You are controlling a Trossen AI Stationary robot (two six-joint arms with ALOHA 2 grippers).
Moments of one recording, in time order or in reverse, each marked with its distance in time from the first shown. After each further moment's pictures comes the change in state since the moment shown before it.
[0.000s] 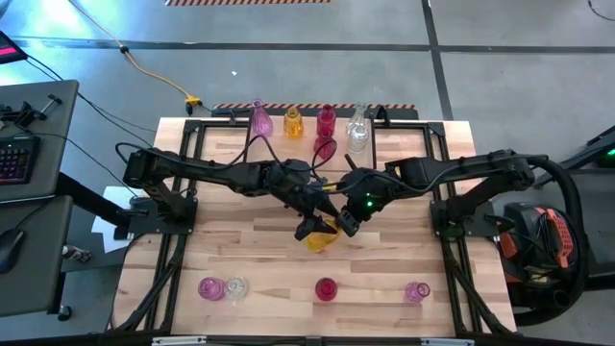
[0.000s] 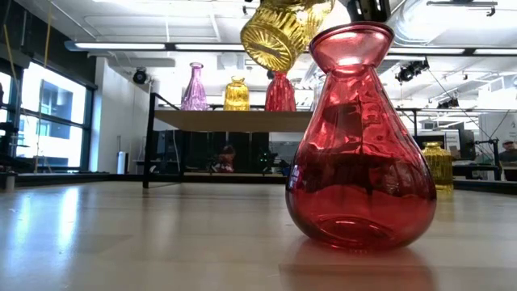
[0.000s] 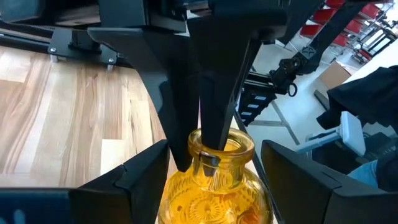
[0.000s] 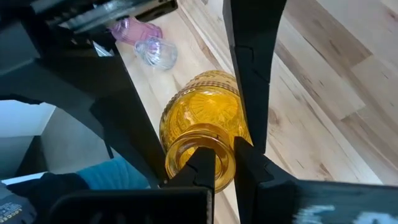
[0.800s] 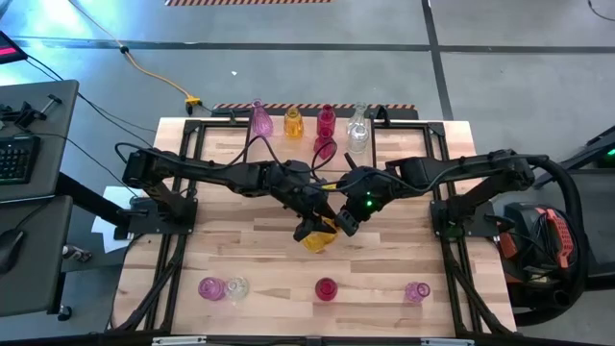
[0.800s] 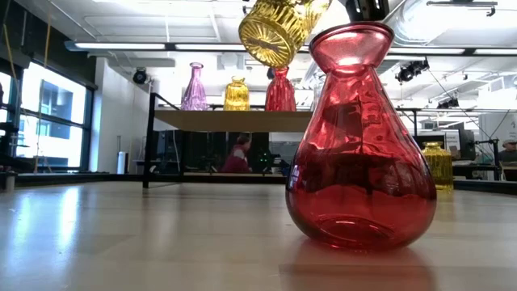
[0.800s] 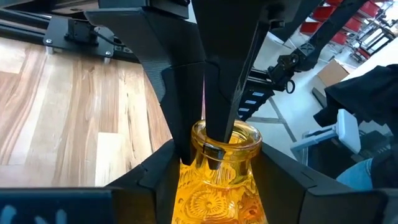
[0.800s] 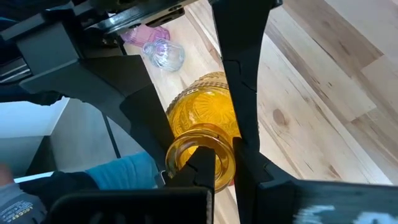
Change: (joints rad) left arm 0.000 -0.002 0.000 -0.017 0.004 -0.019; right arm -0.009 -0.002 0.000 0.031 -0.009 0.009
